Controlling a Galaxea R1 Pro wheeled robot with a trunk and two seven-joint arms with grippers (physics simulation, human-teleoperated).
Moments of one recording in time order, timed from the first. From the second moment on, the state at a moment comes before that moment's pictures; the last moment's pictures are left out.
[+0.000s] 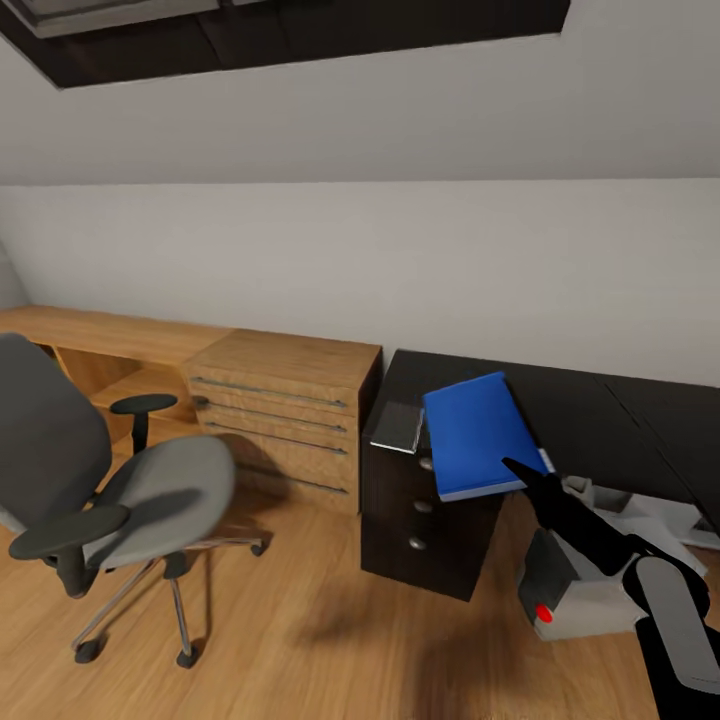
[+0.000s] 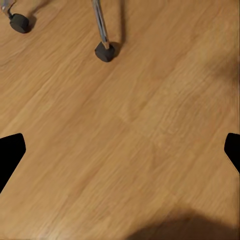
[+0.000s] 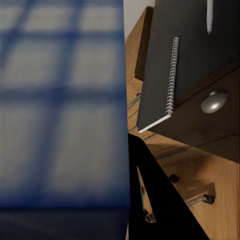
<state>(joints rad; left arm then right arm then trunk) -0.12 0.02 -0.17 -0.48 0.37 -0.25 0.35 -0.32 -0.11 -0.33 -1.49 -1.13 0.77 0.13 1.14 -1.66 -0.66</state>
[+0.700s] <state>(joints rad) -0.12 0.02 -0.16 -0.48 0.37 -0.25 0.35 -0.32 -0.11 -0.34 -1.48 -1.13 0.77 0.13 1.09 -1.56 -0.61</state>
